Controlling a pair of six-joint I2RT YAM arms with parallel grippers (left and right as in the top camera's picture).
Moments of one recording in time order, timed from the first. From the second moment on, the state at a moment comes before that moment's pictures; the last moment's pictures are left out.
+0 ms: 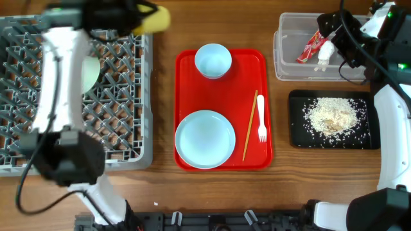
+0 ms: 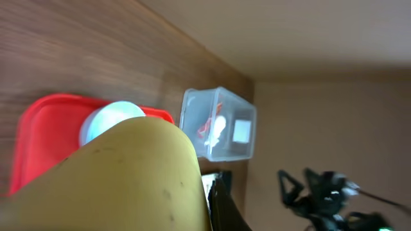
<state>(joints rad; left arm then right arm) 0.06 1.95 2.01 -0.92 0.86 -0.66 -0.21 1.51 1.41 -0.54 -0.41 0.58</state>
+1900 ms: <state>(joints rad) 0.79 1.92 1.35 -1.23 1.11 -0.02 -0.21 1.51 1.41 -0.54 -0.41 0.58</state>
